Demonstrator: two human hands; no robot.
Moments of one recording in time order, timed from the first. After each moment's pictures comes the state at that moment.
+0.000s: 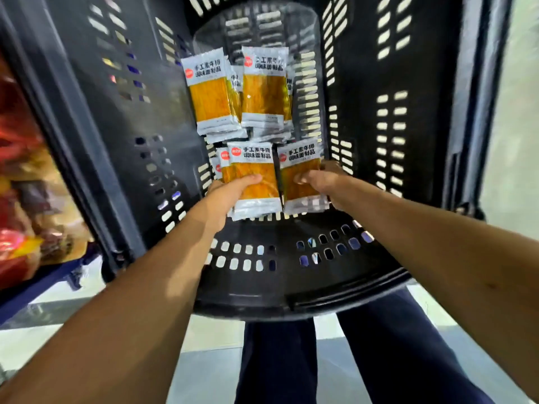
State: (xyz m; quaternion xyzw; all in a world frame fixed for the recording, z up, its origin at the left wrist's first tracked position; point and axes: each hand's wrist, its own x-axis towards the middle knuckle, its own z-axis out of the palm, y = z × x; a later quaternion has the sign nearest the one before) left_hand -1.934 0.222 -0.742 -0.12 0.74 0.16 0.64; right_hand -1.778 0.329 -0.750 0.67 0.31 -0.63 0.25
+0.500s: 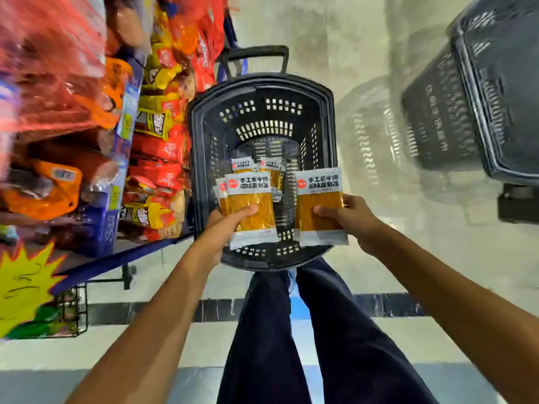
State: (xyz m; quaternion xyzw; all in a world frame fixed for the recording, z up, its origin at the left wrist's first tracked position) left_hand -1.912 0.252 -0.391 -0.09 0.74 0.33 0.58; right_hand -1.723 0.382 -0.399 0.60 0.39 -0.70 0.04
